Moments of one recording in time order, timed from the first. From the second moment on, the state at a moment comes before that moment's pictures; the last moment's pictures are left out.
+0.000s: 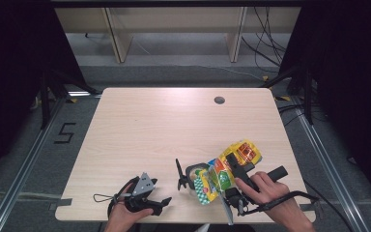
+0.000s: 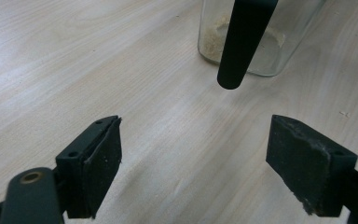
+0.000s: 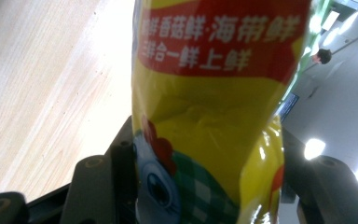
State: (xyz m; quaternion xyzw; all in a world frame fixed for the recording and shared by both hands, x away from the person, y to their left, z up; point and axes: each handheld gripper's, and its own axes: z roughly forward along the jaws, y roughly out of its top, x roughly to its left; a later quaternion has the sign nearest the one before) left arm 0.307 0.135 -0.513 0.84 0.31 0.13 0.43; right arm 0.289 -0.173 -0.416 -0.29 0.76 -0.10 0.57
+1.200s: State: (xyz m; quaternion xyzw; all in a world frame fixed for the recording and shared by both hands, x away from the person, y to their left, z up) left arm 0.308 0.136 -0.512 0.84 0.31 0.13 0.43; right arm 0.284 -0.172 -0.422 -0.27 0.77 -0.08 0.57
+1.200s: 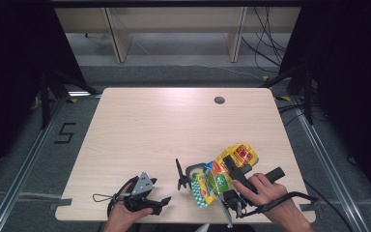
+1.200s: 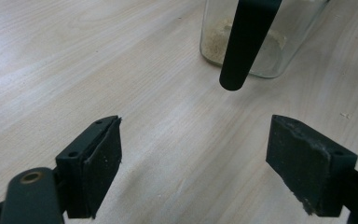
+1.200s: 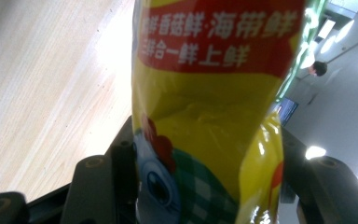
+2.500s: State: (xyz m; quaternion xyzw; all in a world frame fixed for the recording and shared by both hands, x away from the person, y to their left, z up) left arm 0.309 0.137 -0.511 0.84 0.31 0.13 0.43; right arm 0.282 -0.174 -0.421 -0.26 0.78 -0.08 0.57
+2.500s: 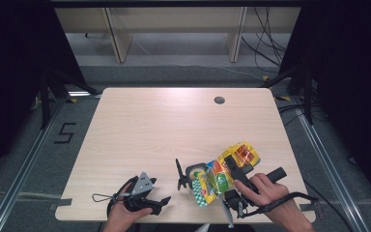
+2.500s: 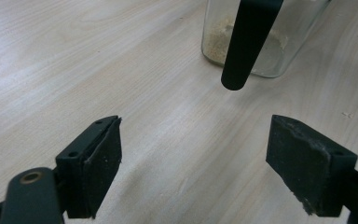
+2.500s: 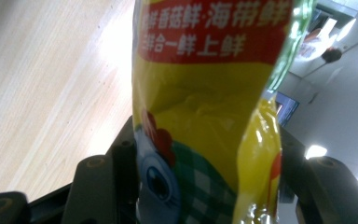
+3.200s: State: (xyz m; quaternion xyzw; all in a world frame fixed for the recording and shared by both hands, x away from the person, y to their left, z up) left arm 0.309 0.137 -0.511 0.84 0.31 0.14 0.43; right arm 0.282 -0.174 -0.422 -0.26 0.78 -0.08 0.57
